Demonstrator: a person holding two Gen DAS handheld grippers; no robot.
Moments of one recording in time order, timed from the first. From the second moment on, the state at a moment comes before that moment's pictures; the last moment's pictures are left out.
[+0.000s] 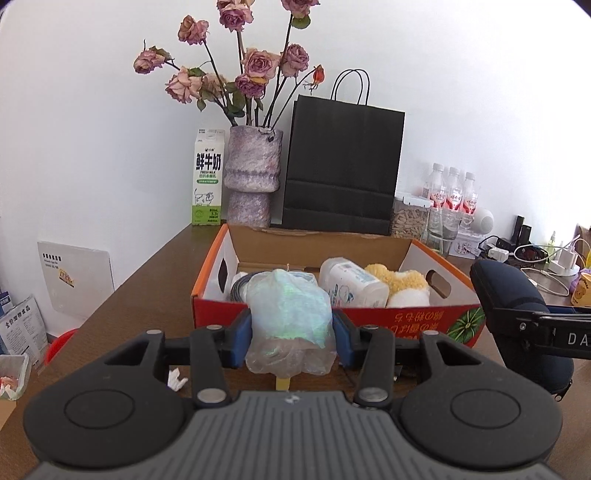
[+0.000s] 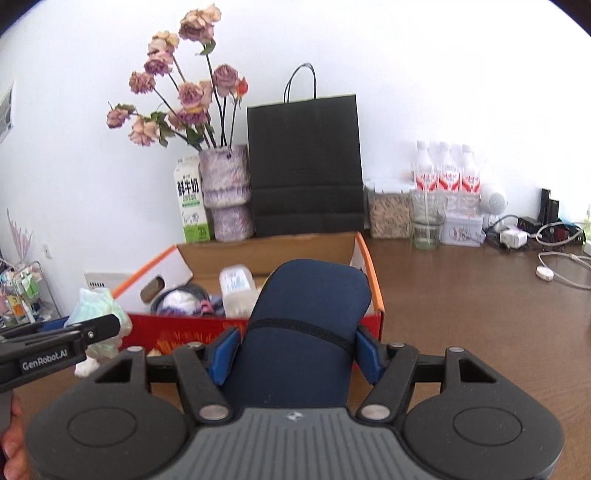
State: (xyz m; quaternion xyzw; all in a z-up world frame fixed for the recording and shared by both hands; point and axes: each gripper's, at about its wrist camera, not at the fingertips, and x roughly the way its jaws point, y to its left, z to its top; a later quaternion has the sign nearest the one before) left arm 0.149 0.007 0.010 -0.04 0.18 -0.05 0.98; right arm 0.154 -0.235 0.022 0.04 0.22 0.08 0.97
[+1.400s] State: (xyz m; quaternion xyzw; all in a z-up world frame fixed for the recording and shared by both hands) left arm 0.316 0.009 -0.008 0.00 0.20 -0.01 0.98; right arm 0.350 -0.213 0.003 -0.04 0.26 0.08 0.96
